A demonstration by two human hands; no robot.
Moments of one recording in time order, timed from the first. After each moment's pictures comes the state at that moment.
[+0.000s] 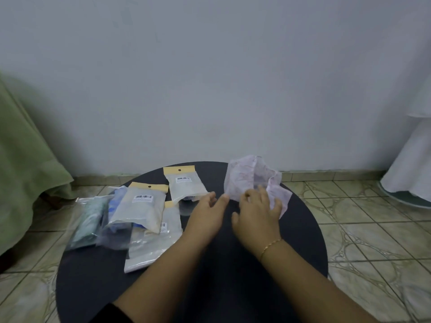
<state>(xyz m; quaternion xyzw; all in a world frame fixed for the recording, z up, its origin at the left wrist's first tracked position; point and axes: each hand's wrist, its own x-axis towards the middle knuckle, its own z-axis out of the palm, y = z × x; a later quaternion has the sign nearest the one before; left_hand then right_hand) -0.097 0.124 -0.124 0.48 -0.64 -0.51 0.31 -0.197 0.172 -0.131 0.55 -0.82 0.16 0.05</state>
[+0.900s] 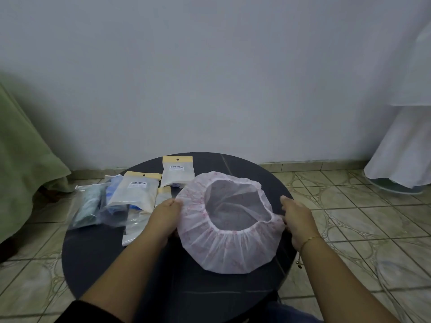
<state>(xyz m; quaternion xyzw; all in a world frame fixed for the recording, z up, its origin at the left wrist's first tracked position) -0.044 0.134 -0.140 0.57 -0.60 -0.46 0.32 -0.271 0.251 -0.147 0.15 -0.73 0.61 -0.28</state>
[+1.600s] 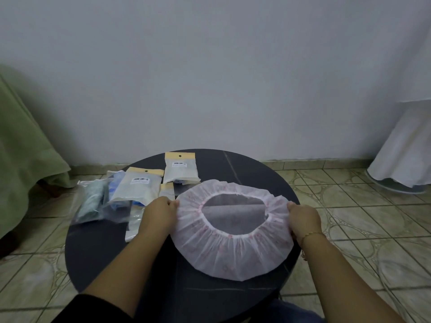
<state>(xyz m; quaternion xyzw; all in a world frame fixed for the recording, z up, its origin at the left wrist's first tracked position) -0.030 0.119 -0.149 0.64 -0.70 -0.22 0.21 -0.284 0.247 -0.156 0.23 -0.88 0.38 -0.18</state>
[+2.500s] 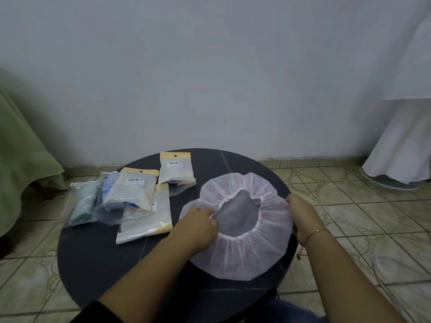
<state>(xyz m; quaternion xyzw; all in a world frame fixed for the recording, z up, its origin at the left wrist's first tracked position) -0.077 0.170 -0.144 0.44 -0.87 -0.19 0.04 -0.286 0.248 -0.146 0.13 -0.73 0.56 -0.36</state>
